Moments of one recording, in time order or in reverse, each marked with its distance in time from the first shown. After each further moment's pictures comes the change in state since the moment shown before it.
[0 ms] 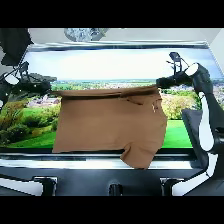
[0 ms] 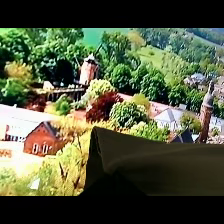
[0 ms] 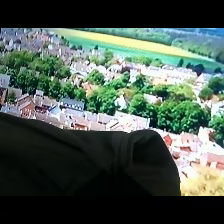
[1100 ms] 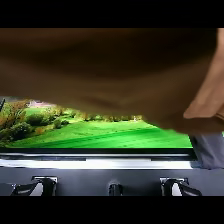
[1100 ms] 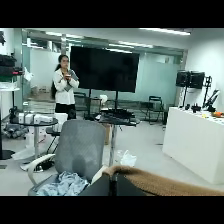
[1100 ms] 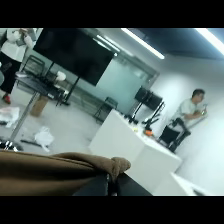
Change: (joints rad) left arm -0.001 0.940 0.449 0.068 -0.050 -0.093; right arm -0.259 1.093 0.245 -0.098 0.016 -0.232
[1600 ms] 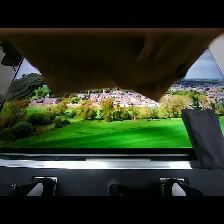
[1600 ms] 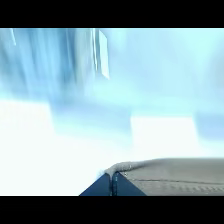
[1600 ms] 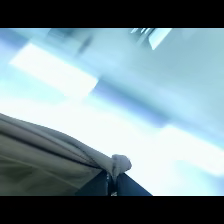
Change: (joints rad) left arm -0.001 -0.196 -0.177 -0.091 0.016 0.087; right arm 0.002 -0.346 -0.114 0.215 0.022 -0.120
